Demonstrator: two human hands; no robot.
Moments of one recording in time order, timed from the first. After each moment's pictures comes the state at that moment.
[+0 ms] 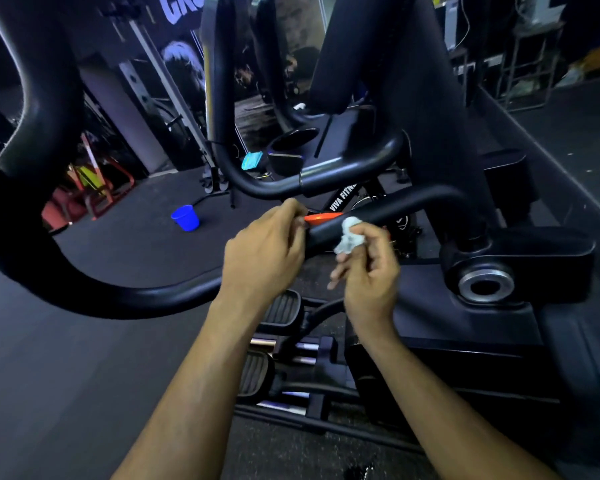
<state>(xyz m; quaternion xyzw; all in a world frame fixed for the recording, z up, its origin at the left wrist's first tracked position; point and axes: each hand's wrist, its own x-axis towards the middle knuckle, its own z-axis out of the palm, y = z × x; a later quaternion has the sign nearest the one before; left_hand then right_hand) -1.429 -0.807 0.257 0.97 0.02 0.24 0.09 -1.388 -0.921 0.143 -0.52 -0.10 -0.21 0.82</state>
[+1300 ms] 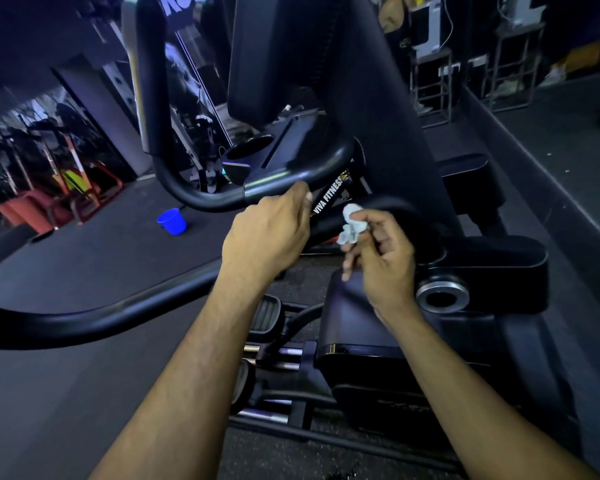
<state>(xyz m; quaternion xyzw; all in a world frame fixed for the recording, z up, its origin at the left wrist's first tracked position) -1.362 -0.881 0.256 0.98 -0.03 0.20 0.01 -1.336 -1.013 0.141 -0.49 -0.15 -0.18 0.84</state>
